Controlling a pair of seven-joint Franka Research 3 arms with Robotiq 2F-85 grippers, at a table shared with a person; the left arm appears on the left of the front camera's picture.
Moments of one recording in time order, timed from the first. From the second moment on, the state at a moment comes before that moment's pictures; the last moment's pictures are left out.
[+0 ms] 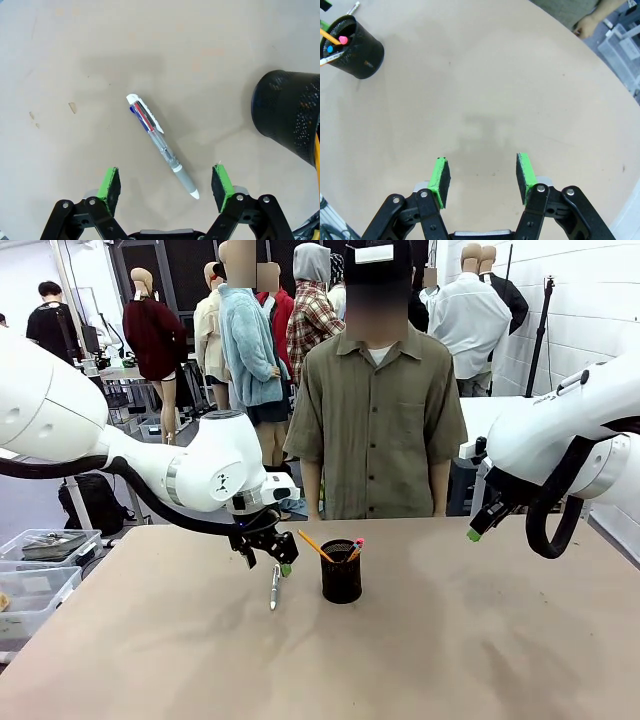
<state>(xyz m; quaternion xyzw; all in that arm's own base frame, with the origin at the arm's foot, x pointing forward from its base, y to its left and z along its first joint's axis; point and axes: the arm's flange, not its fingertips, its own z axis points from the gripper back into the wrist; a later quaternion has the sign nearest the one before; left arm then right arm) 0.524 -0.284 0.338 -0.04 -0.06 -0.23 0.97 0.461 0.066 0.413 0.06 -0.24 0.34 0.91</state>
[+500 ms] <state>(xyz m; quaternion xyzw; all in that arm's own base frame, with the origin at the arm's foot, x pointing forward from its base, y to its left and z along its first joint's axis) 0.530 -0.284 0.309 -0.02 -0.05 -0.21 0.98 0.461 0.066 0.413 0.06 -0.24 0.34 0.91</state>
